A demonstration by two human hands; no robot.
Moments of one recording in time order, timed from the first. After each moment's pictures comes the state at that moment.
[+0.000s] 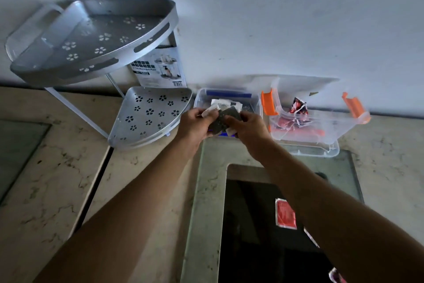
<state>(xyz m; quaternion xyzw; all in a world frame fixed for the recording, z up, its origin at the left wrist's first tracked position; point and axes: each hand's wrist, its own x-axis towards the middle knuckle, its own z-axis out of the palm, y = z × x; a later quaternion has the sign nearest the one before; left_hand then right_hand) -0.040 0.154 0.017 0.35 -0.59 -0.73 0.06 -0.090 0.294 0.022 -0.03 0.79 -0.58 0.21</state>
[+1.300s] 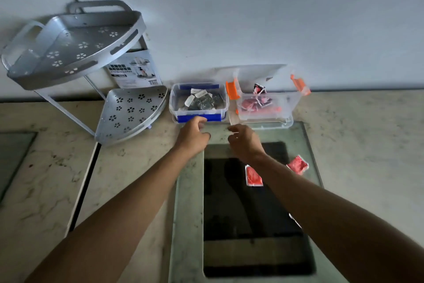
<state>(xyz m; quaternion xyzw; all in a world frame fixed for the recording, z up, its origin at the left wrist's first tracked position) 0.021 0.226 0.030 0.23 -0.85 -0.46 -0.05 -0.012 0.393 0.029 -0.07 0.91 -0.38 0.17</state>
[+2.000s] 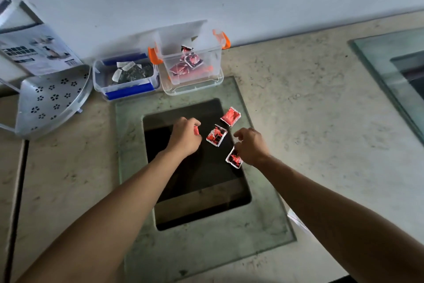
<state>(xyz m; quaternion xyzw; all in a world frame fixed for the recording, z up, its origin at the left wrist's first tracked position) 0.069 0.395 -0.017 0.07 -0.94 -0.30 -0.12 0.081 0.608 -0.012 0.04 0.94 -0.28 0.19</state>
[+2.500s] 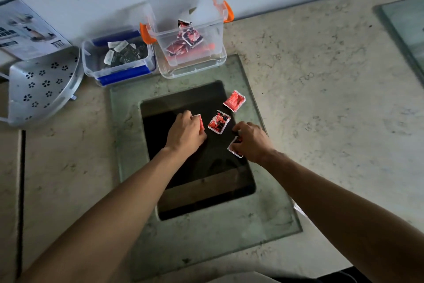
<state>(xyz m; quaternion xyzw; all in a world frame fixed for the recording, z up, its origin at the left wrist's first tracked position) 0.082 0.402 -0.032 -0.03 -0.99 -0.12 -0.09 0.085 0.613 -0.052 -0.04 0.94 -0.25 0.22</state>
